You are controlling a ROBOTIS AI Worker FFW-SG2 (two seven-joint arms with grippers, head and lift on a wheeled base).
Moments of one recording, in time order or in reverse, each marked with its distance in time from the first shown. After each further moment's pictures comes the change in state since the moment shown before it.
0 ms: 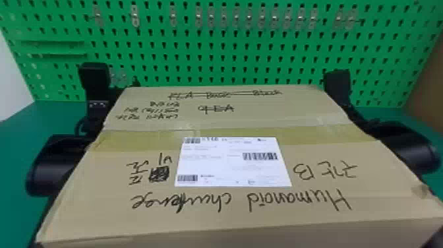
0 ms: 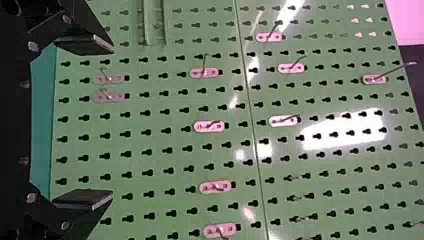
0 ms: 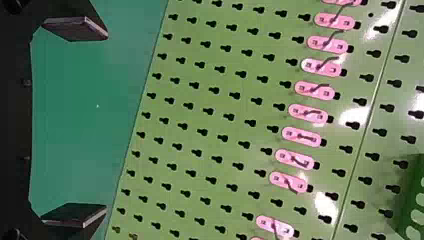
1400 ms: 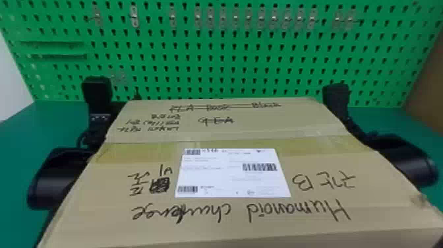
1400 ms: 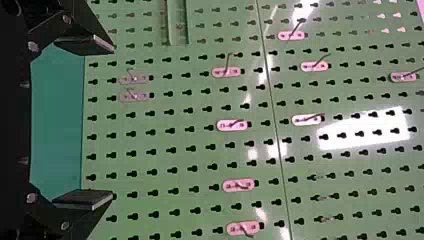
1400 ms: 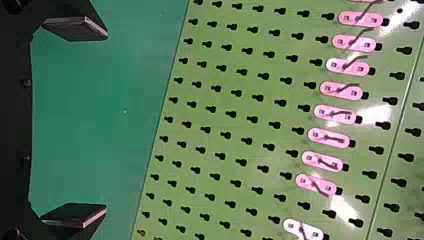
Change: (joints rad) left arm 0.050 -0.006 0.012 0.006 0.003 0.006 0.000; right arm 0.054 0.008 -0.016 0.000 -0.005 0.003 0.000
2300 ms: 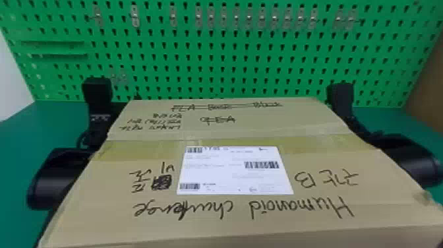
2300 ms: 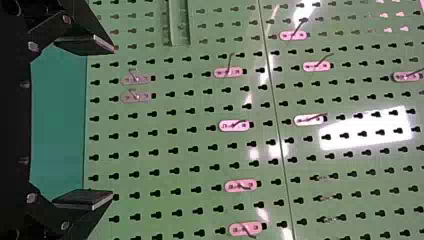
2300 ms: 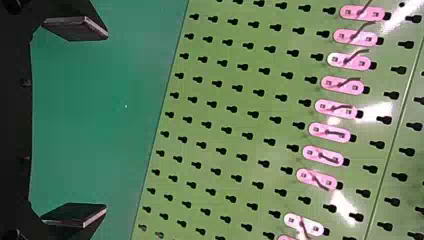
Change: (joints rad) left arm 0.000 0.005 0.003 -0.001 -0.001 0.004 0.000; right arm 0.004 -0.014 -0.022 -0.017 0.006 0.012 0.000
